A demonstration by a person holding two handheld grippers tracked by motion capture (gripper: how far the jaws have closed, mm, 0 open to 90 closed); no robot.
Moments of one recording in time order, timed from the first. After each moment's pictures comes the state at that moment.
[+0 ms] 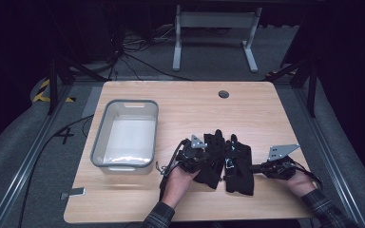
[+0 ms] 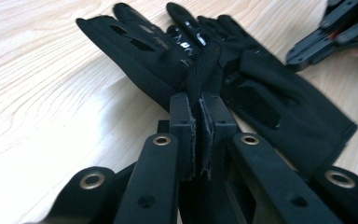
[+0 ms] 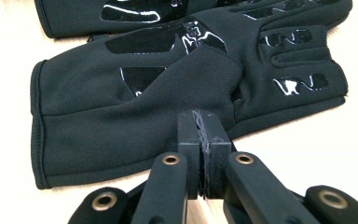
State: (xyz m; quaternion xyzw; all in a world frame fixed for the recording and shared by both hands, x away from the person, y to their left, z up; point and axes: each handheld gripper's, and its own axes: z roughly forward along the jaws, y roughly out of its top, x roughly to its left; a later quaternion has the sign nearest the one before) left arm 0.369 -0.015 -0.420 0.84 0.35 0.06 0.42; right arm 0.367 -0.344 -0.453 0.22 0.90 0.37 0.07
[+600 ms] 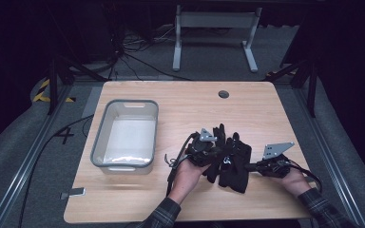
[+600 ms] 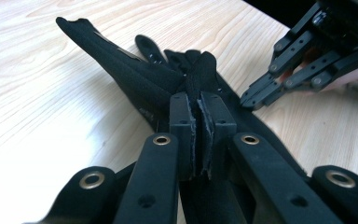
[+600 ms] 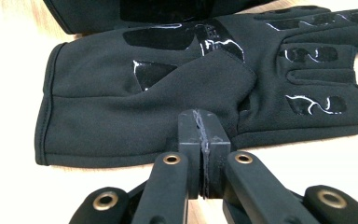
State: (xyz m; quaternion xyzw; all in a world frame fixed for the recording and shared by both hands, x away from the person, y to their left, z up) left arm 0.380 -0.044 -0.404 0.83 0.32 0.04 0.46; right arm 0.373 -0.332 -0.454 0.22 0.90 0.37 0.07
